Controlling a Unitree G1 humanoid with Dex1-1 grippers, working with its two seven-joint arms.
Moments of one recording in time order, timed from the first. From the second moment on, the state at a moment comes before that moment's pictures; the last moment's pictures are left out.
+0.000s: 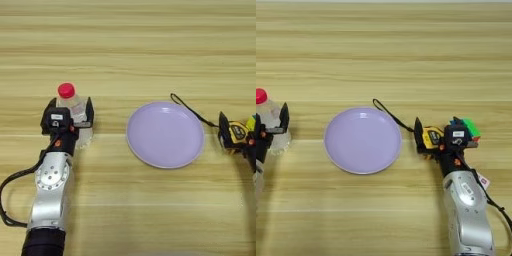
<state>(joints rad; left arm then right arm) -0.03 0.06 0.10 0.14 -0.05 -0.24 -0.06 0.10 -0.13 -0.14 -0.05 0.16 -0.08 0.18</state>
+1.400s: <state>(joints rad) -0.21 -0.04 -0.07 0.01 -0.01 -0.05 -0.03 0.10 -0.12 -0.13 -0.04 0.15 -0.10 0.16</state>
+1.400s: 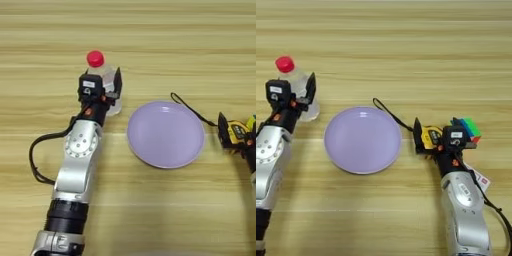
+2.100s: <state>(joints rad) -0.26 -0.06 -0.31 0.10 0.02 -0.05 -0.02 0.10 -0.11 -0.12 -0.04 0.14 -0.10 0.14</state>
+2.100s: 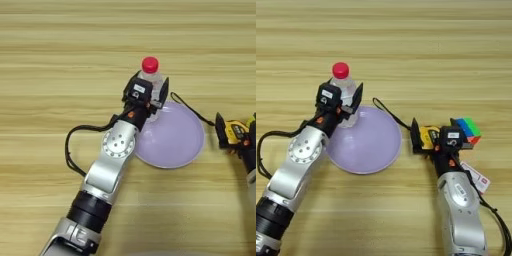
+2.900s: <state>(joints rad) -0.20 -0.04 -0.43 0.19 -0.02 -0.09 -0.02 0.10 -0.10 -0.11 -0.04 0.12 -0.10 0.11</state>
